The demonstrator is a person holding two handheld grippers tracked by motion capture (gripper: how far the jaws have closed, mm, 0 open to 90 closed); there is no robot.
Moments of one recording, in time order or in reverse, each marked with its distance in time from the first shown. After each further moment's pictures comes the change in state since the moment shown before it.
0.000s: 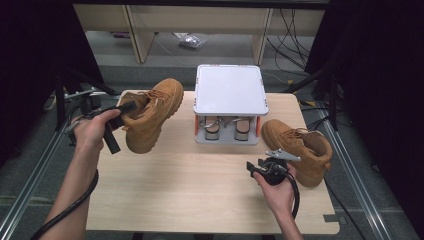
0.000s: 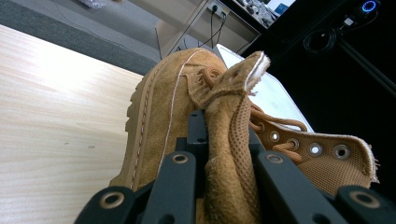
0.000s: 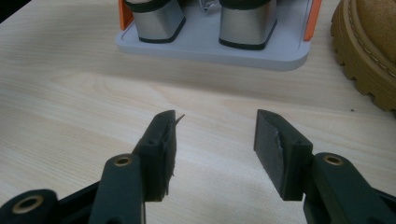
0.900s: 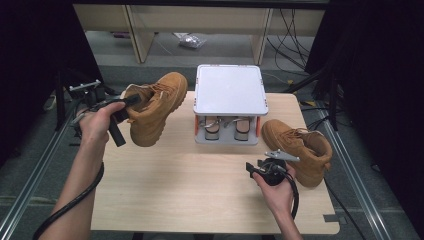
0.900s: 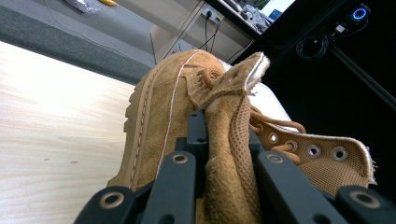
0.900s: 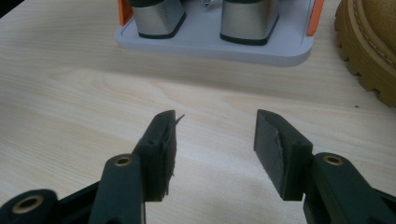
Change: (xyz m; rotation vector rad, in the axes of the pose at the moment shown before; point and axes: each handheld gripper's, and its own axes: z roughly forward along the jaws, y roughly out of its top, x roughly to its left) left arm -0.015 0.012 0.013 -0.019 -0.018 -0.014; right arm 0.000 -0.002 0.001 0.023 -0.008 0.001
